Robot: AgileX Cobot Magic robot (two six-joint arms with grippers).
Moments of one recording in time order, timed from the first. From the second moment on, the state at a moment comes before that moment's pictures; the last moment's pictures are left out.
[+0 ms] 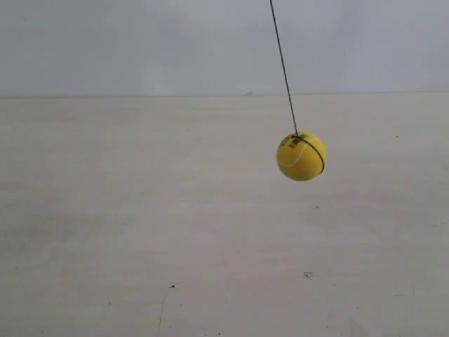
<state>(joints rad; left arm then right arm) 0.02 0.00 0.00 0.12 0.30 0.02 0.02 0.16 0.00 -0.08 0.16 0.03</state>
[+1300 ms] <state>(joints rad) 0.02 0.36 -0.30 1.04 -0.68 -1.35 0.02 0.16 -0.23 -0.52 -0.28 0.92</state>
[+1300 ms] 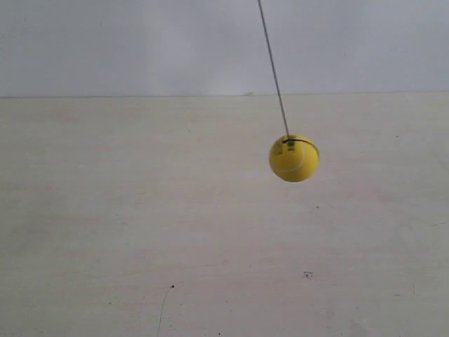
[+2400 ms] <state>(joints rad) 0.02 1.31 -0.33 1.10 -1.00 -0.84 0.02 1.14 -0.38 -1.18 -0.88 1.11</state>
